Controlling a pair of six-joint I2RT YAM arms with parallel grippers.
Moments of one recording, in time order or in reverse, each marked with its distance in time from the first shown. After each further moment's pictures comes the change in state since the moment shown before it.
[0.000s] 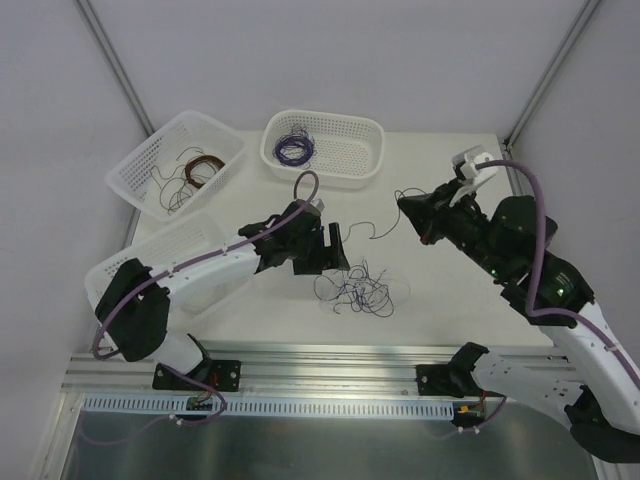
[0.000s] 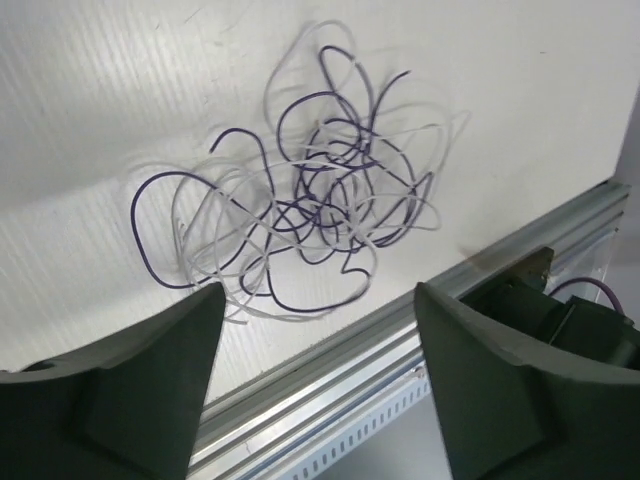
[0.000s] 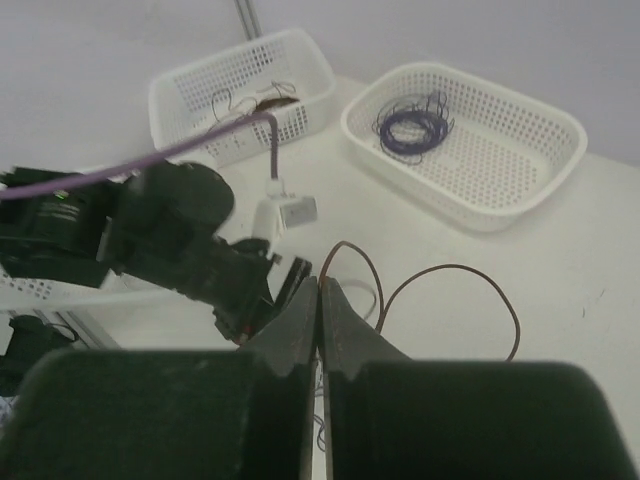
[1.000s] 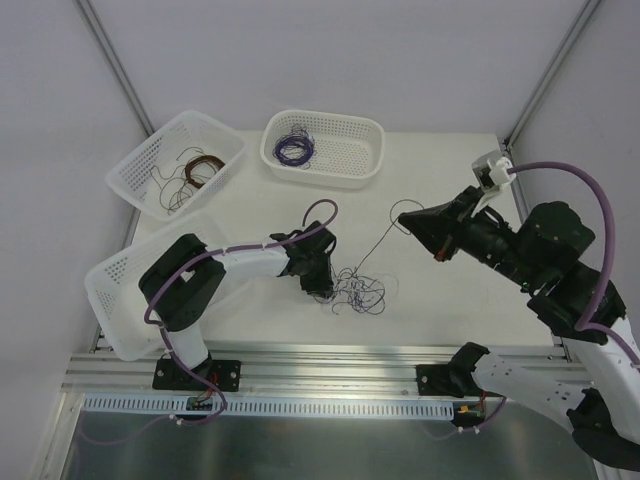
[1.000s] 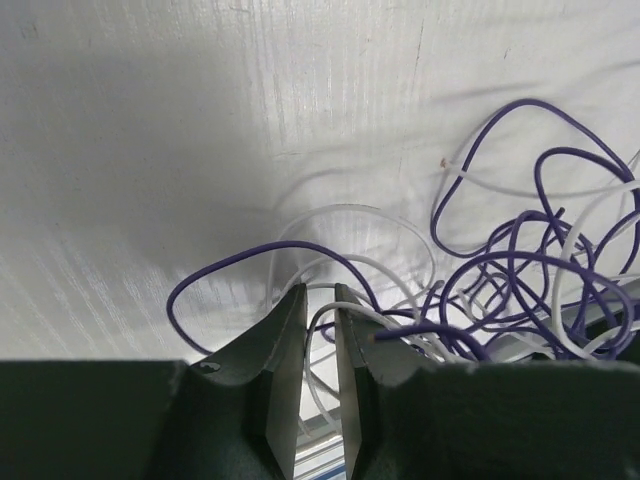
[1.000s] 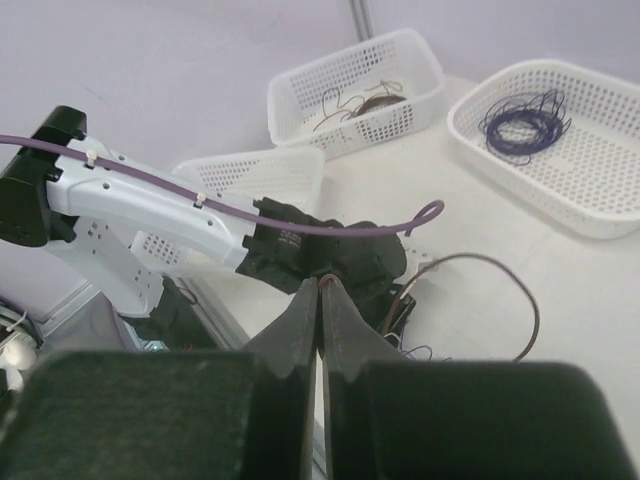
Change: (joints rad) left arm -0.026 0.241 -0.029 0.015 0.001 -0.047; right arm 0.000 -0.026 0.072 -0.121 -0.211 0.145
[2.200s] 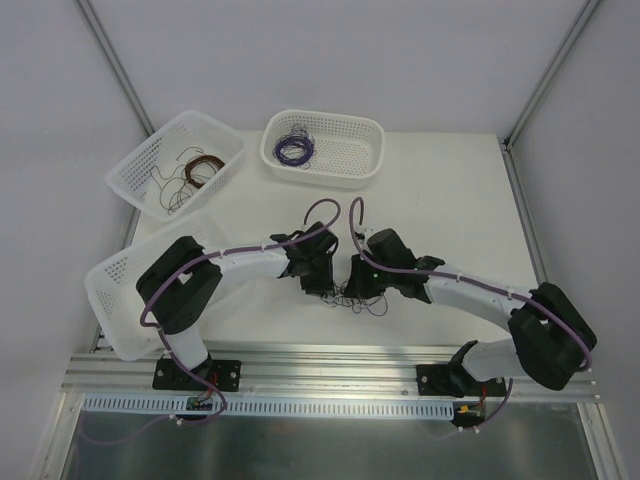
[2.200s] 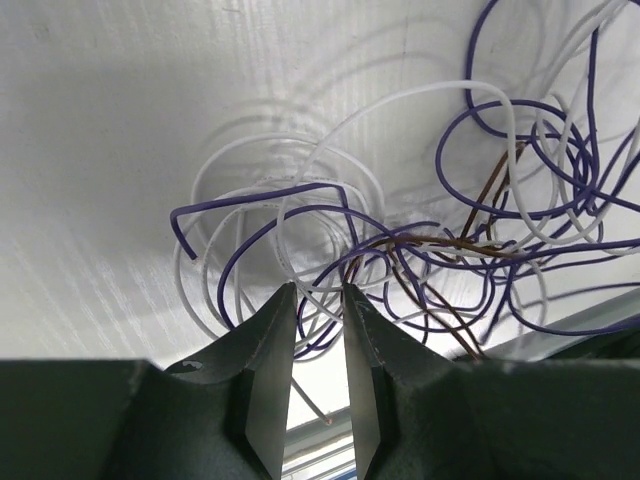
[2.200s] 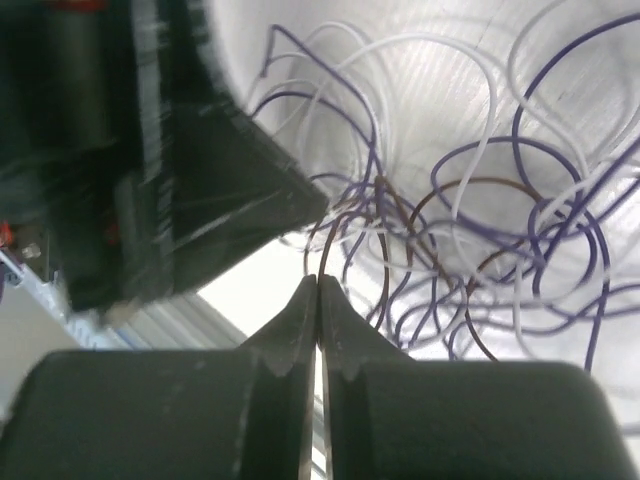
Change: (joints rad) left arm -0.024 -0.022 0.011 -0.016 -0.047 0.022; right arm 0.000 0.584 -0.712 0.494 -0.144 0.241
